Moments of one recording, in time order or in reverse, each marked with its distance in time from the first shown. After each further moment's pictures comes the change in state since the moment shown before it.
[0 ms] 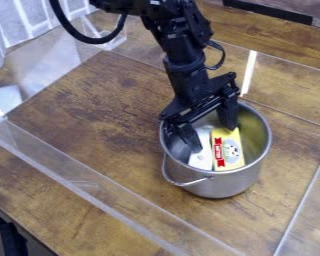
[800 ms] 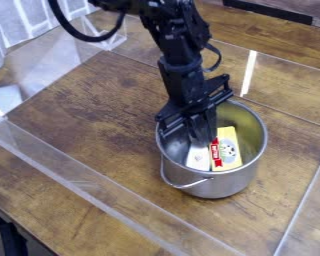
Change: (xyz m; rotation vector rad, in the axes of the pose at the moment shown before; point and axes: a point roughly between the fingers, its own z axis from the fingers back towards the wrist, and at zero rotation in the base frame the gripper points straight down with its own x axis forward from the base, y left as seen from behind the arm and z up) arm -0.006 0.002 0.015 0.016 -0.025 0.056
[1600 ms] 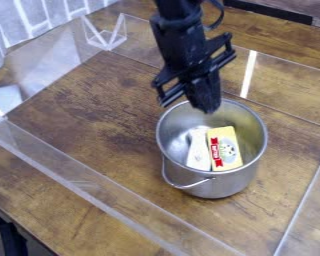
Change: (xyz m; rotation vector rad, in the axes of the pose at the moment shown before) arm -0.011 -0.005 0.048 -0.020 -0.023 0.107
